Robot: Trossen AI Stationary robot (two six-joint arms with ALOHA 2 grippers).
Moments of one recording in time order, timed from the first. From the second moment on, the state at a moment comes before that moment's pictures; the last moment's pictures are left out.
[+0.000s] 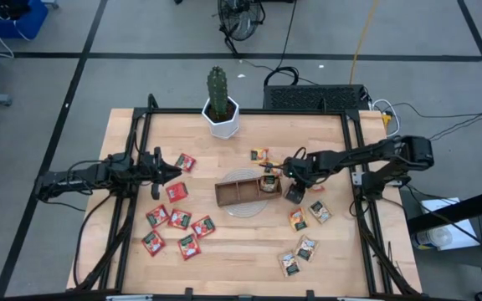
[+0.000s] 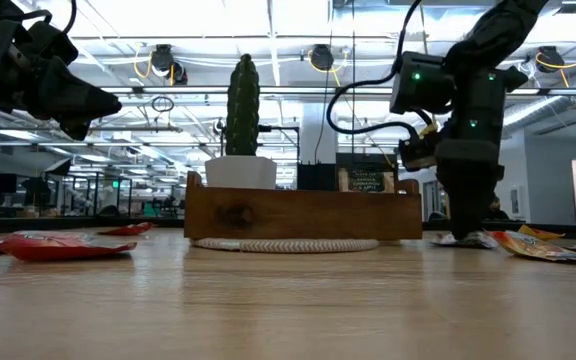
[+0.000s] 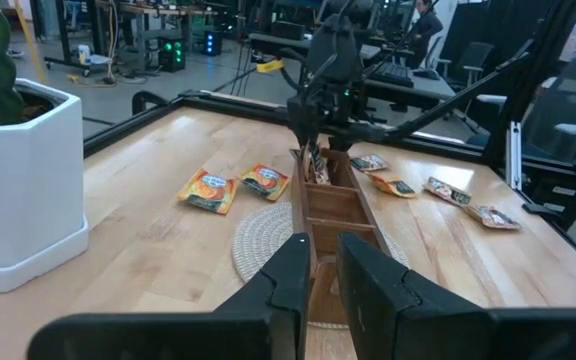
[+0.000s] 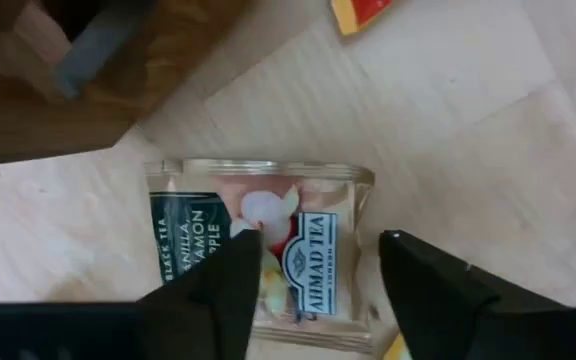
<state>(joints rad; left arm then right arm) 0.11 0.03 0.07 -0.15 0.02 -0.16 -0.12 1.53 0.66 -0.54 -0.07 0.46</state>
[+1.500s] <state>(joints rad) 0.11 0.03 0.07 -0.15 0.02 -0.16 0.21 1.22 0.66 -0.04 0.59 0.52</state>
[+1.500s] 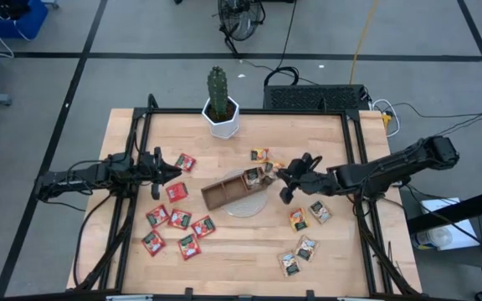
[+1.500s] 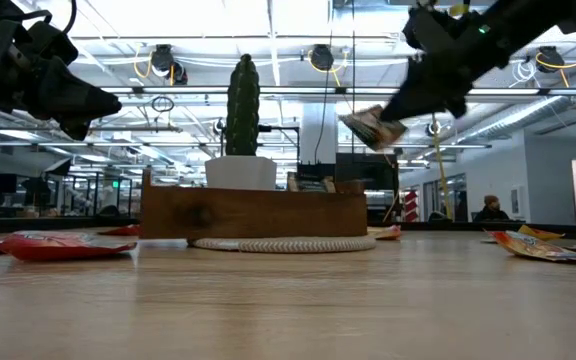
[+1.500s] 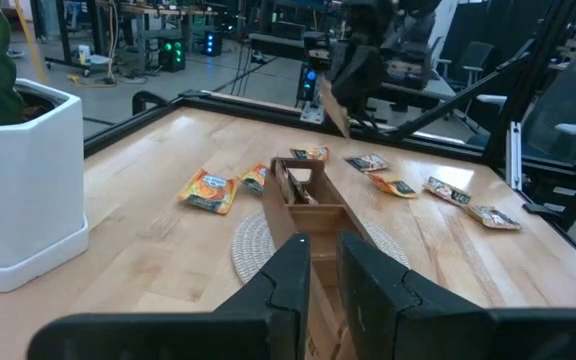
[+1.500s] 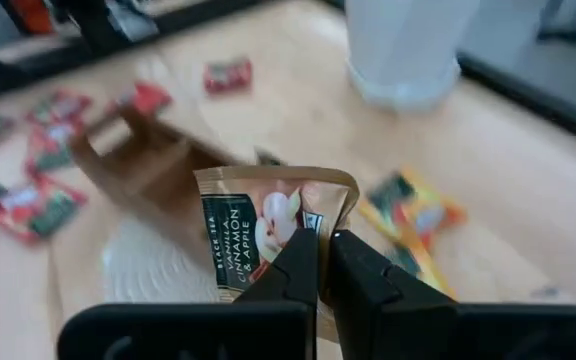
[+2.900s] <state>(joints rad) 0.11 0.03 0.07 -0.15 0.02 -0.16 0.33 1.78 0.64 0.86 1.12 -0.02</state>
